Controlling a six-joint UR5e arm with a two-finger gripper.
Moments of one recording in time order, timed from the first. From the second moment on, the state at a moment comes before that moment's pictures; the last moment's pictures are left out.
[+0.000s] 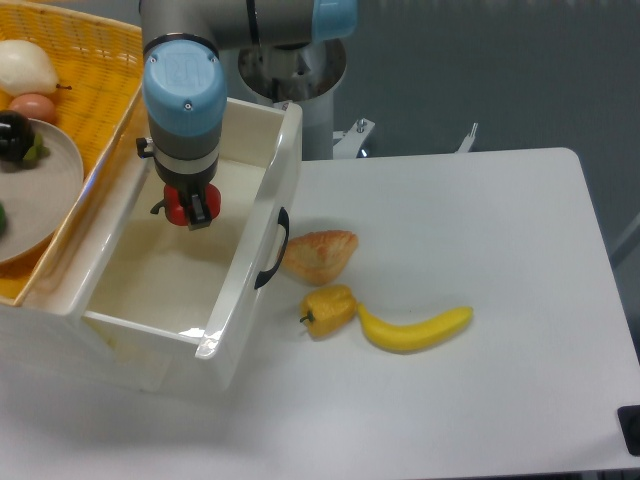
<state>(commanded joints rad) 2.16 -1.74 -1.50 -1.69 1.37 1.38</state>
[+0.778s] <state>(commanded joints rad) 2.15 -1.74 -1.51 -1.69 1.37 1.38</state>
